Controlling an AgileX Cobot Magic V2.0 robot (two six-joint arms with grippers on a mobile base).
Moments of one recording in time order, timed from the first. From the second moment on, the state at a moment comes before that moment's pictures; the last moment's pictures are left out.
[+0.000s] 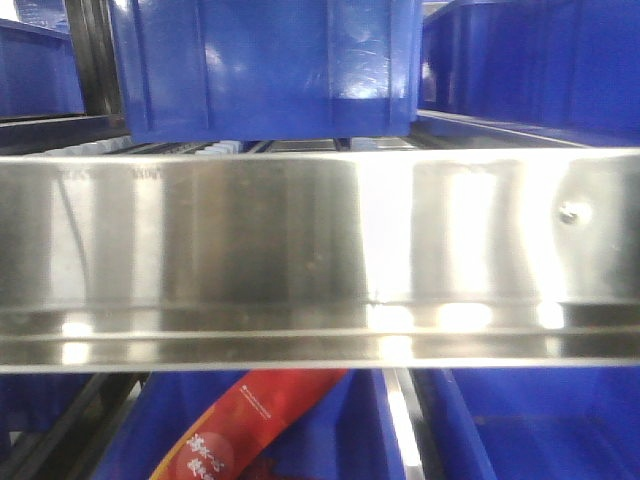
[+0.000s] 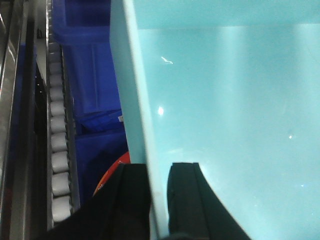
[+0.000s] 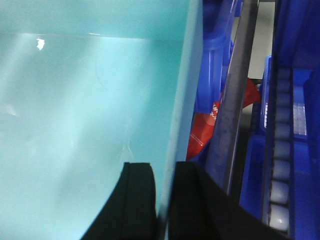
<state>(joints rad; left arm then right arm) -0.21 1.26 -1.56 -0.10 0.99 -0.08 0.28 1.33 -1.64 0.11 0.99 0.16</state>
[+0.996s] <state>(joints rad) -0.21 1.26 -1.56 -0.09 0.99 -0.08 0.28 1.33 -1.64 0.11 0.98 0.16</state>
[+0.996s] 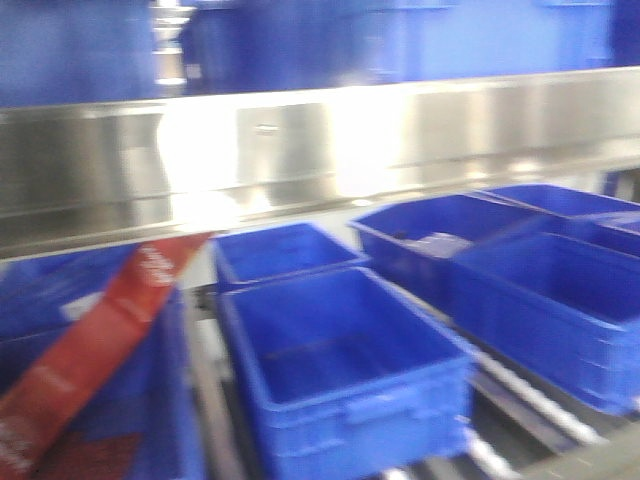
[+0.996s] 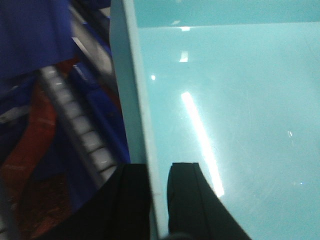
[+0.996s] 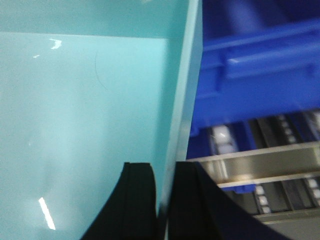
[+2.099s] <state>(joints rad) -0.21 1.26 -1.56 -0.09 0.99 -0.08 0.28 1.33 -1.64 0.11 0.98 0.16</state>
